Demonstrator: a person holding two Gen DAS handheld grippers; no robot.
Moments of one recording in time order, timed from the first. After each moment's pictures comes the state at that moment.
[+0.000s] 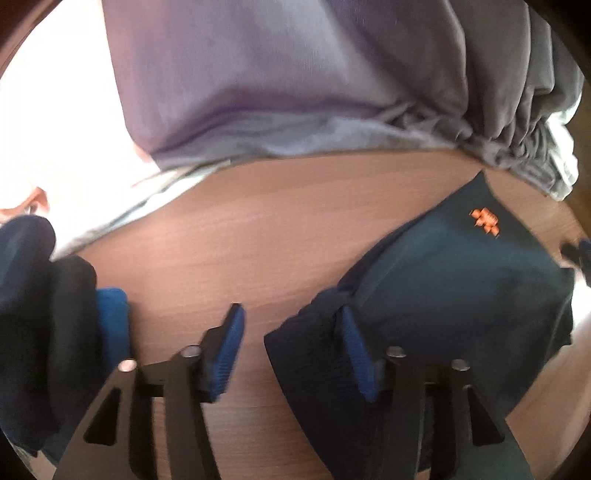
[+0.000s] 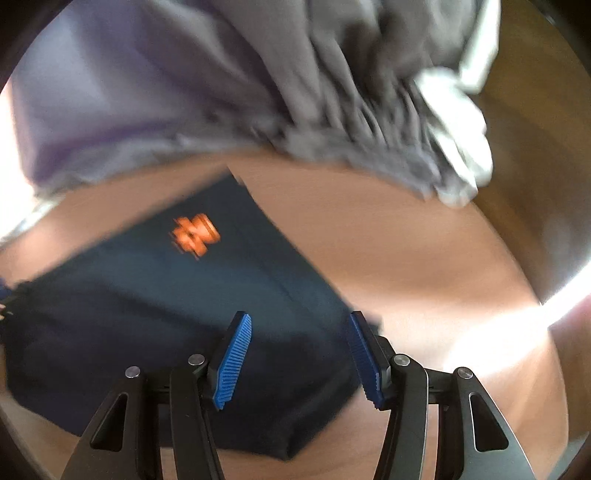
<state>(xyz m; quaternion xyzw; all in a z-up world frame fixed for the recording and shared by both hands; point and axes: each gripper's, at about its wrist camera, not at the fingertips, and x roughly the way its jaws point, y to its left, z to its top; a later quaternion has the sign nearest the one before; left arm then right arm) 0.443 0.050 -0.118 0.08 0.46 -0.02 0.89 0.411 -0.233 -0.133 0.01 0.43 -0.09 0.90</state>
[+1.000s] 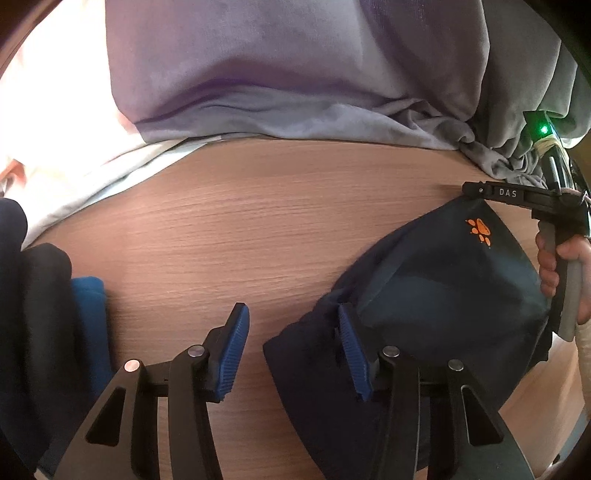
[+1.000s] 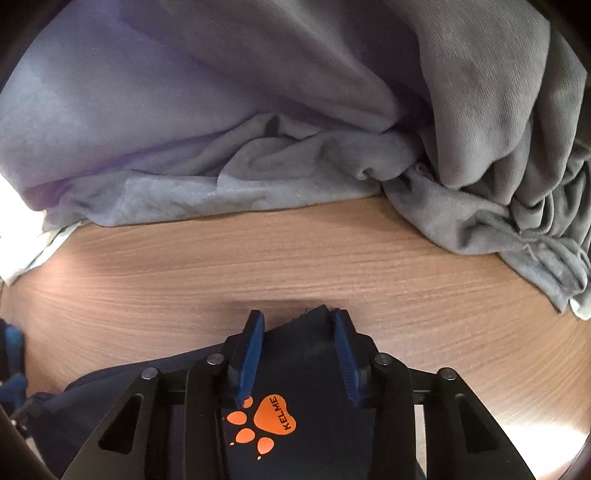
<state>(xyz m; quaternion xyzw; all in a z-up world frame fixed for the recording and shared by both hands) 0.462 0.063 -0.129 0.02 0.51 -0.05 0.86 0.585 -0.198 -0.170 0.03 0.49 0.04 0.87</state>
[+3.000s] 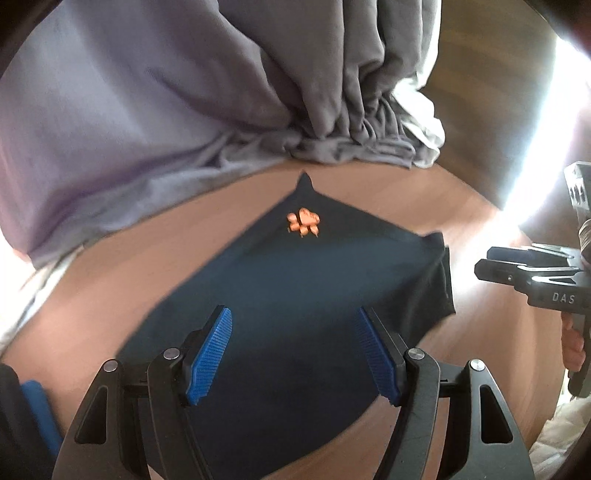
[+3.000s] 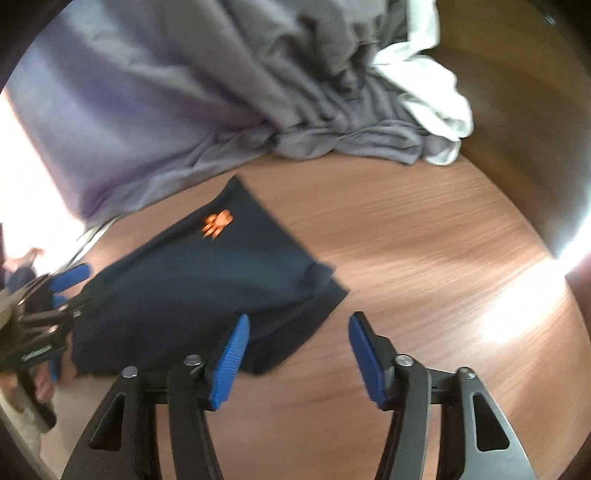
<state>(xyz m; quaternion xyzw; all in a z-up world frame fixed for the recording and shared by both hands) 0.412 -0.058 -0.108 0.12 0.42 -0.26 0.86 0.351 -0.293 -0.126 0.12 0.44 -0.01 0.89</state>
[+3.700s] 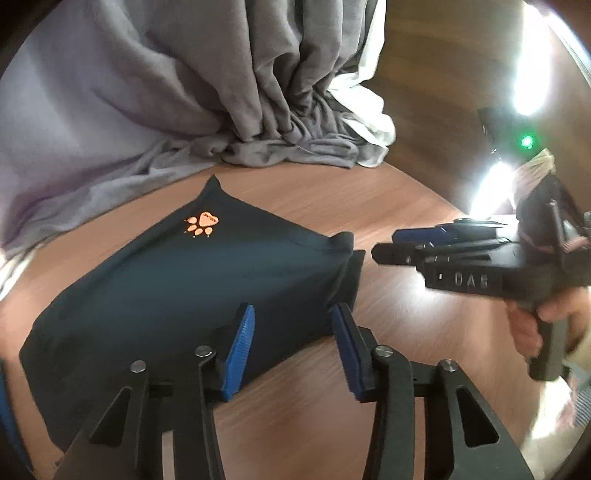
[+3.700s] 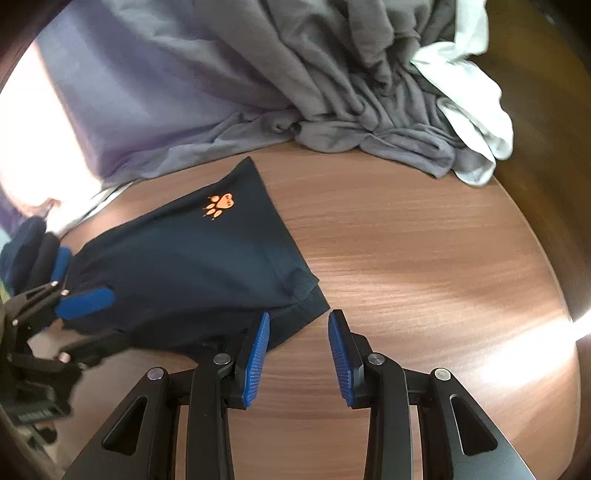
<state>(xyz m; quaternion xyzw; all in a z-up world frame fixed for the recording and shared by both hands) 0.340 -0.163 -0.112 0.10 0.40 -0.26 0.87 0.370 -0.329 -0.141 0.05 0.45 0.08 0.89</state>
